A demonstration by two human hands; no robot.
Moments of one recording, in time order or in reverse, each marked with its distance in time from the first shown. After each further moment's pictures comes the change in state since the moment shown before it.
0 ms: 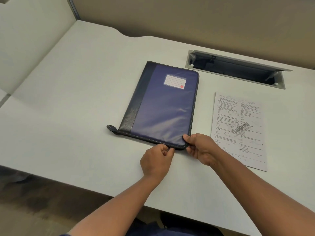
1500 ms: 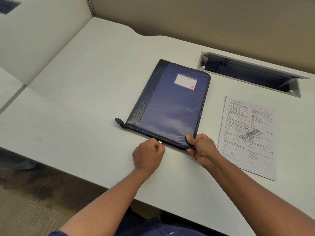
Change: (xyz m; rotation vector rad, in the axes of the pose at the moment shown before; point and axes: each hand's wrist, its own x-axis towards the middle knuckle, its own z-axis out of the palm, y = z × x) left_hand 0.023 -0.027 -0.029 0.086 0.065 0.008; right_hand 0.010 0.010 0.020 0.100 0.101 -0.095
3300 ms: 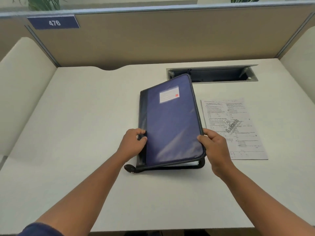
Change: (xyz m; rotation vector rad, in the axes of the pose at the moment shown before) left_hand 0.136 0.027 -0.073 -0.052 -0.392 0.332; right_hand -0.072 -0.025 -0.021 0.062 0.079 -0.554
